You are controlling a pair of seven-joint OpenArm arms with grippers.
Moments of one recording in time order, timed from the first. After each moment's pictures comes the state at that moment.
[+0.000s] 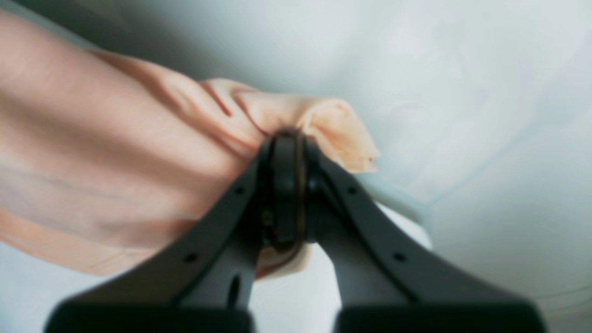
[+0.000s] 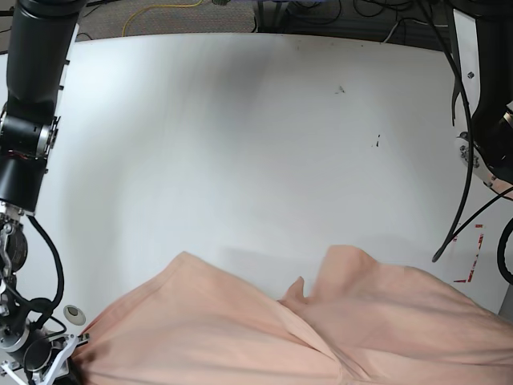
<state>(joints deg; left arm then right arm) -53.7 -24.7 -30.1 97.0 -31.4 -39.4 79.8 53.2 32.9 -2.6 75.6 27.3 32.0 -53.8</state>
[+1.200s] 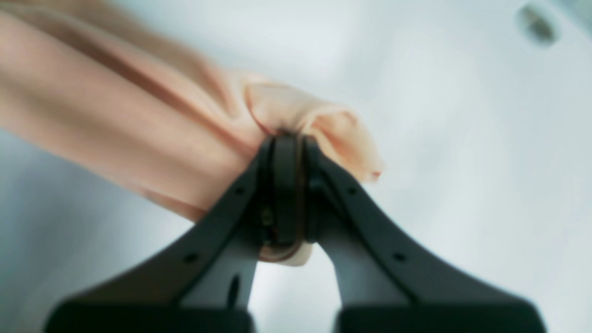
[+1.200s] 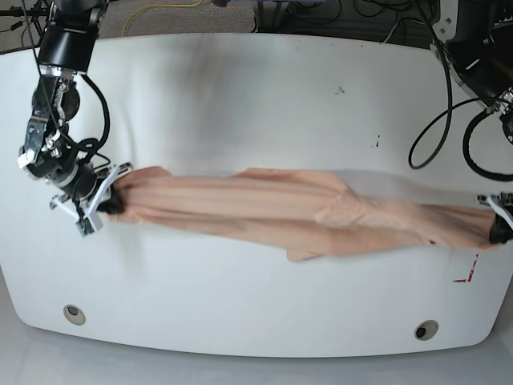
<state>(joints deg) -18.7 -24.1 -36.6 101.5 -30.8 -41.8 79.8 5.6 25.0 16.0 93.4 27.2 35.3 -55.5</state>
